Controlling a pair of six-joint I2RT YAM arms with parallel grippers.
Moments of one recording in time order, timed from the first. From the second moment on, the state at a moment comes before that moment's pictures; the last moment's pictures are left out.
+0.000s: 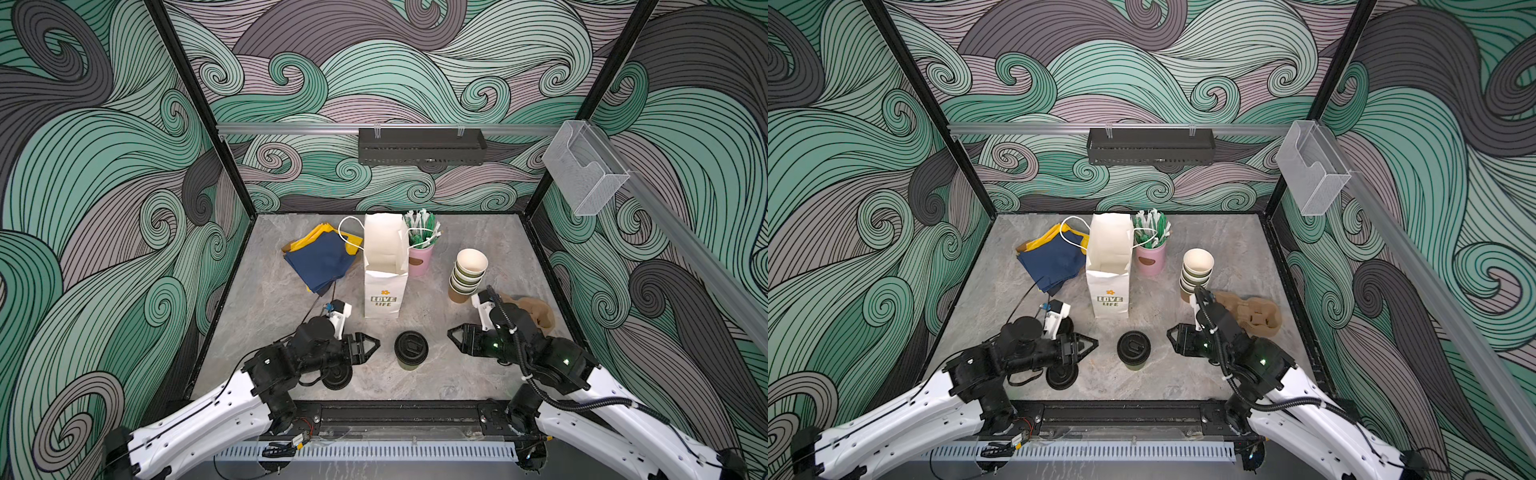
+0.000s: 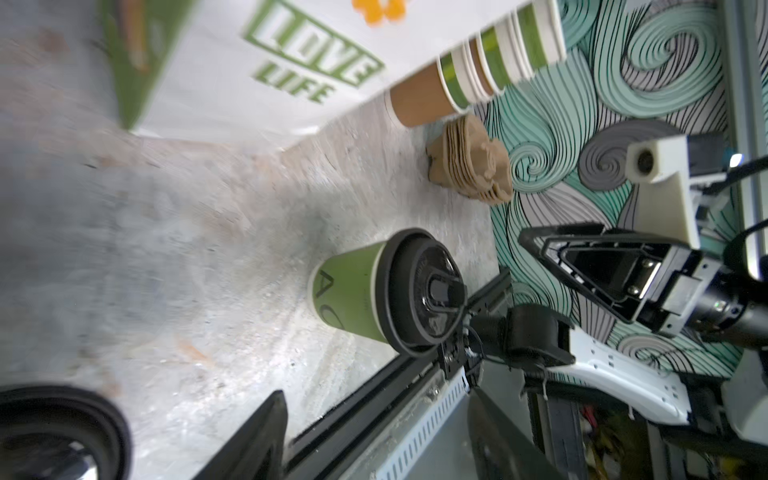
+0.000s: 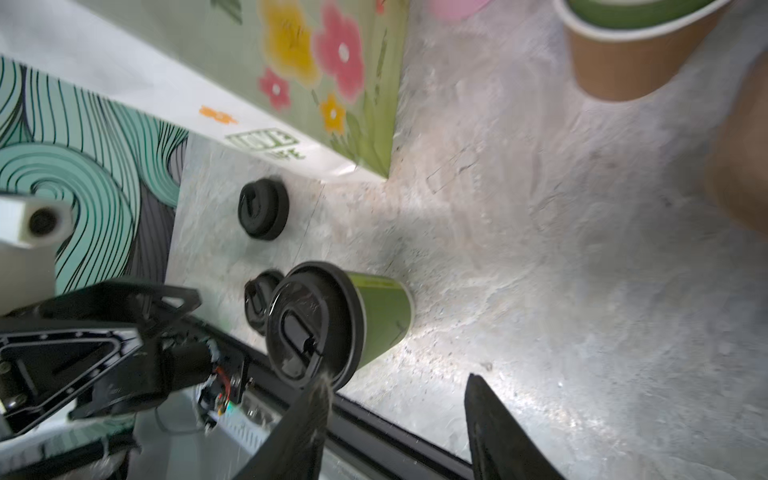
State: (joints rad) left arm -0.90 0.56 0.48 -0.48 0.09 -0.99; right arm 0.76 0.65 0.70 -0.83 0.00 0.78
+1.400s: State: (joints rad) left arm -0.87 0.66 0.59 -0.60 -0.29 -1.00; right arm 0.26 1.45 1.39 -1.00 0.20 0.43
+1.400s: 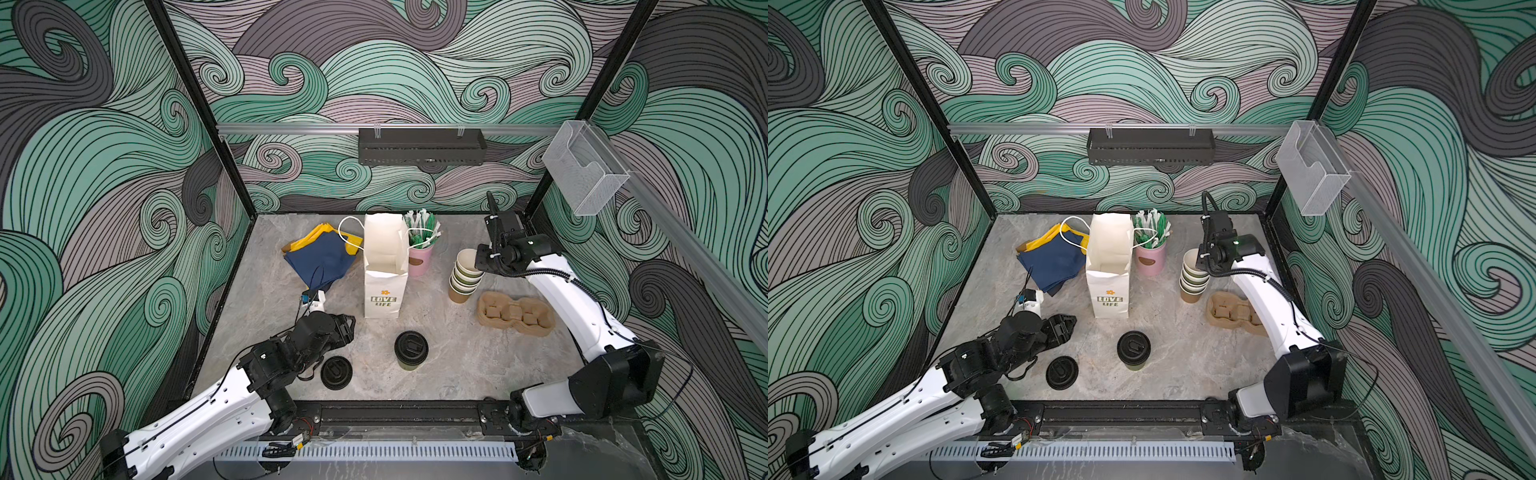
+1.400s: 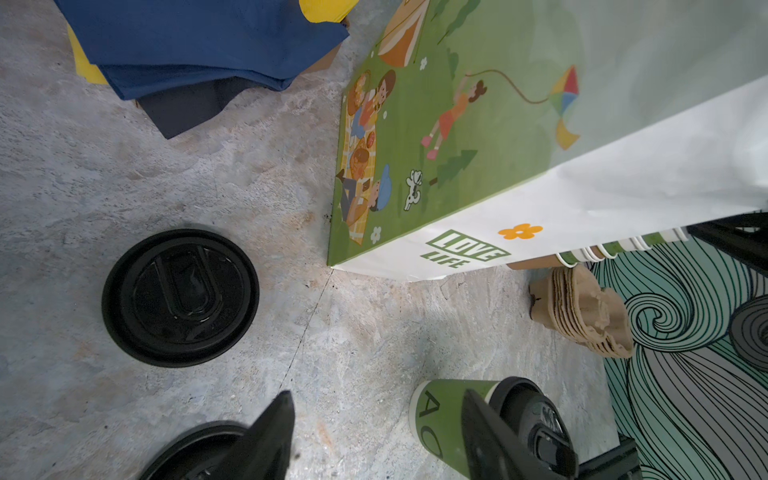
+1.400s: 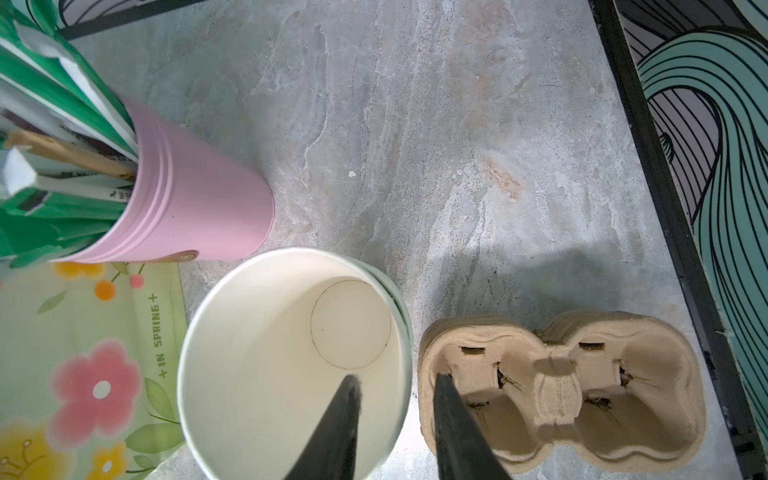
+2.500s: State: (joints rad) left arm -0.87 0.69 0.59 -0.59 -0.29 -1.00; right arm 0.22 1.37 1.38 -0.93 0.13 0.48
